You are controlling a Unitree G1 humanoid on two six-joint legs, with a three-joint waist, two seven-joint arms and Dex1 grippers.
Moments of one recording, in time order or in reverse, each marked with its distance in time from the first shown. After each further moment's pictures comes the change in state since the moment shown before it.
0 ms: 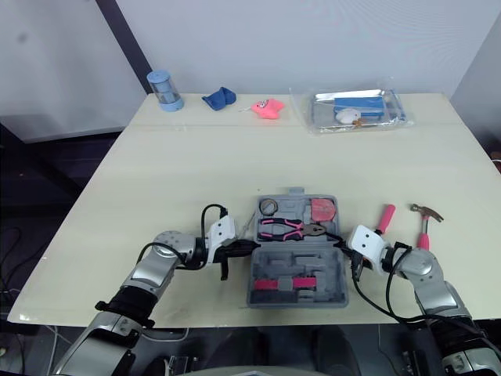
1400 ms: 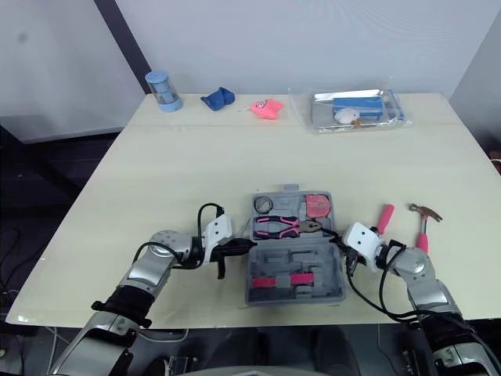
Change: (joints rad) left arm 0.000 0.021 0.012 0.006 0.000 -0.004 -0.001; right arm -0.036 0.055 0.000 0.072 -0.018 -0.058 -0.039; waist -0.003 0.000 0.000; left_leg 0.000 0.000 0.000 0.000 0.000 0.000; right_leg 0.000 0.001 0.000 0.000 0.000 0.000
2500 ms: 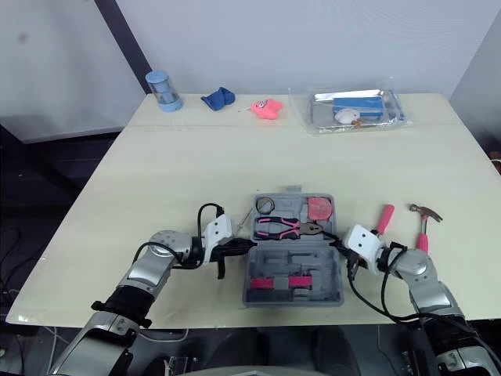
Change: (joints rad) left arm 0.000 -0.003 0.000 0.000 0.000 0.000 -0.003; right arm 0.024 -0.015 0.001 -0.037 0.006 0.023 0.028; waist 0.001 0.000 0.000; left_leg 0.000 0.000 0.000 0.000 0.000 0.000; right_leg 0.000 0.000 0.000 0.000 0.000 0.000
